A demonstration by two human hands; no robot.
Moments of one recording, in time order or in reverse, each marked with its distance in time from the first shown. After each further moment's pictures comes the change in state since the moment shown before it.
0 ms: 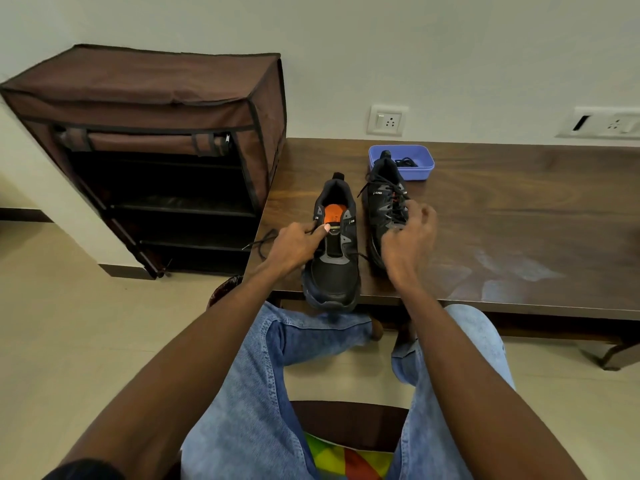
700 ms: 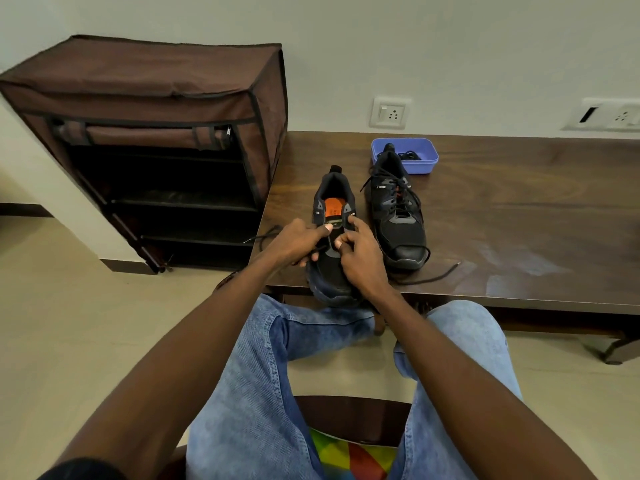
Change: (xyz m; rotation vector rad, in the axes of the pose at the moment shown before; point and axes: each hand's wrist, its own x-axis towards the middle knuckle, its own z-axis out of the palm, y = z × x) left_hand 0.001 0.001 -0.006 -0.132 -0.200 -0.124; right_hand -0.042 -0.016 0.036 0.121 -0.574 -0.129
